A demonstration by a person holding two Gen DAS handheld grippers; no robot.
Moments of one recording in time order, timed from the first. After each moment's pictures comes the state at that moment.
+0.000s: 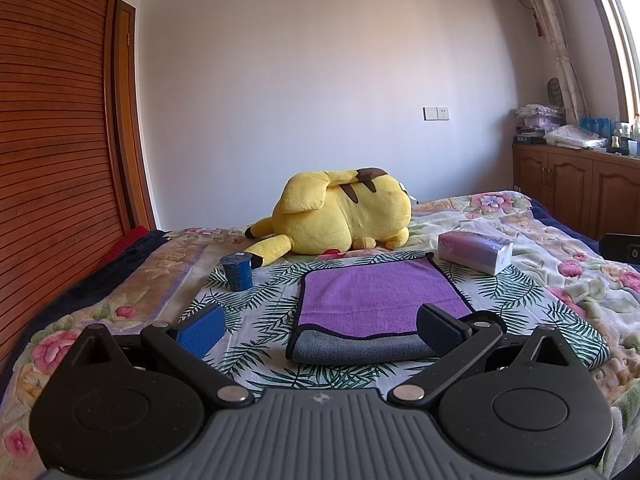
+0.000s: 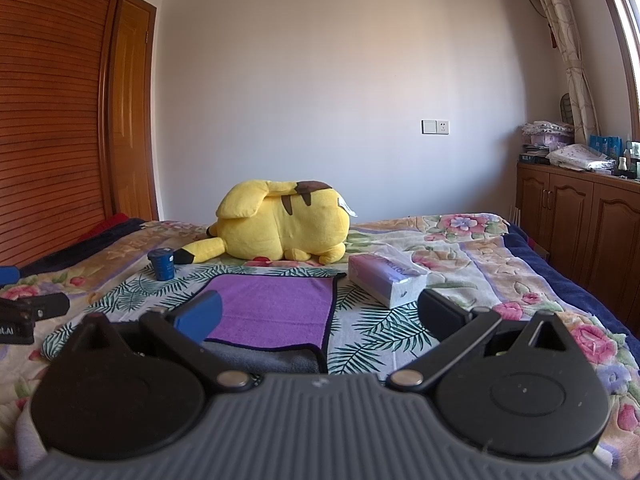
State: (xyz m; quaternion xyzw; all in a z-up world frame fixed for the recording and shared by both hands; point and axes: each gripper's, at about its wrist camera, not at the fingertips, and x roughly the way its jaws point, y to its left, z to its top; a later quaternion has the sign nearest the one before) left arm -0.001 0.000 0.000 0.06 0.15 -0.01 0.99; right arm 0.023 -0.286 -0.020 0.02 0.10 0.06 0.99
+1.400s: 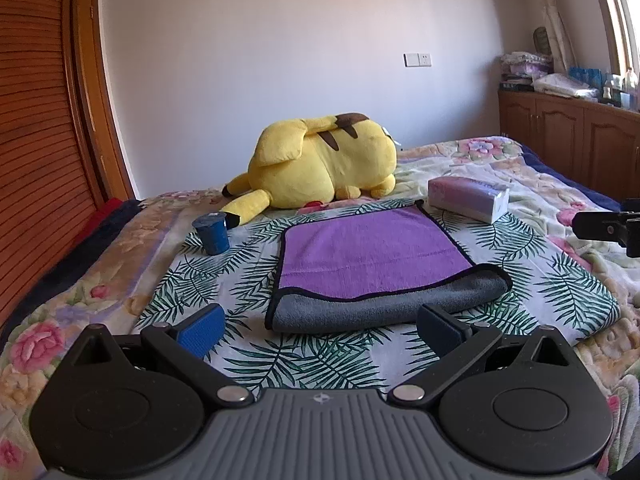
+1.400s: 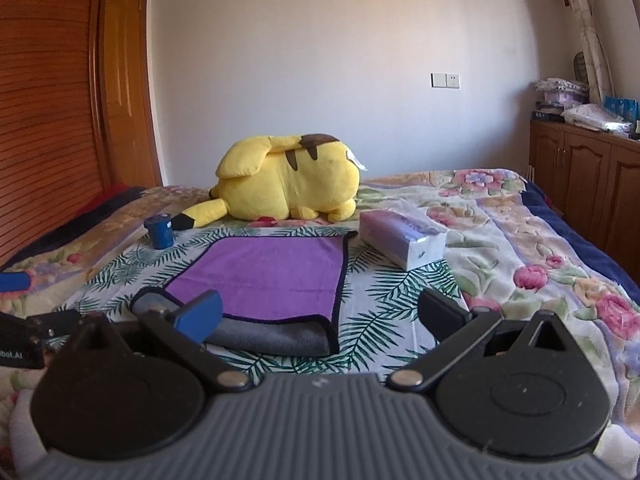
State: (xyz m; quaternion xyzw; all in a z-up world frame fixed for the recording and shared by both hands) left arm 0.048 -0.012 -0.021 0.09 0.23 -0.03 0.97; right arm 0.070 -0.275 -0.037 0.03 0.17 0.08 0.98
